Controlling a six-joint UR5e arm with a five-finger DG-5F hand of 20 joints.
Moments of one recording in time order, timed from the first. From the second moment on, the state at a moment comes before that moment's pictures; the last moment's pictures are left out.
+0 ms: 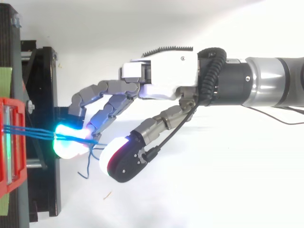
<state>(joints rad) 0.07 -2.37 -1.23 -2.61 -1.56 -0.01</state>
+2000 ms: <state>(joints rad) 0.03 -2.37 -1.22 -2.58 -1.56 -0.09</state>
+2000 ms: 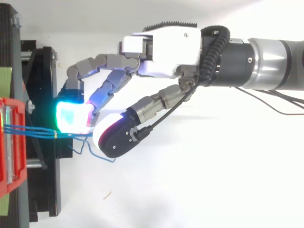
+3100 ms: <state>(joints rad) 0.06 -2.42 -1.19 -2.51 -1.53 -0.08</state>
